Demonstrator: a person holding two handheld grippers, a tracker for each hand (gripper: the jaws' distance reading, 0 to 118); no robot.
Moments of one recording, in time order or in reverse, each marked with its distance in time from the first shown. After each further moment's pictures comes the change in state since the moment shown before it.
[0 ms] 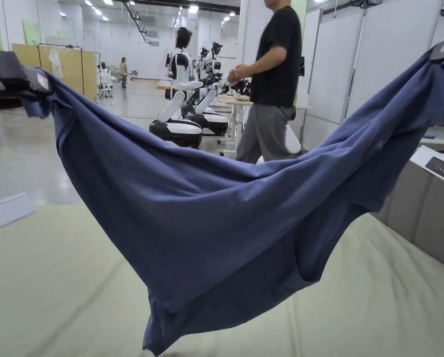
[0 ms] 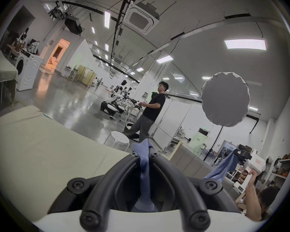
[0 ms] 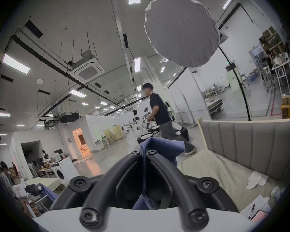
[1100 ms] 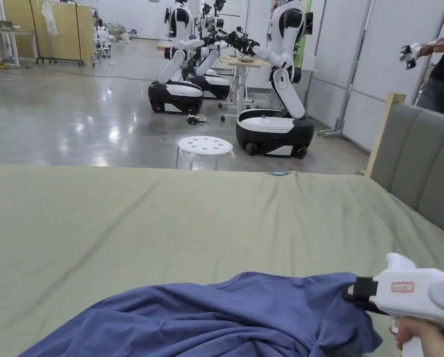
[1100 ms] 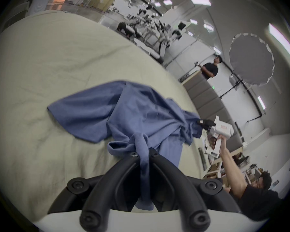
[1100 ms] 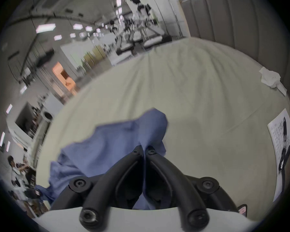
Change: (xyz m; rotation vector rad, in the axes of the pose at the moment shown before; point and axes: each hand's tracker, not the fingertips) left arm -0.104 -0.324 0.123 -0.643 0.037 0.310; right arm 0.174 -0.351 -0.020 -0.783 -0.063 -0.083
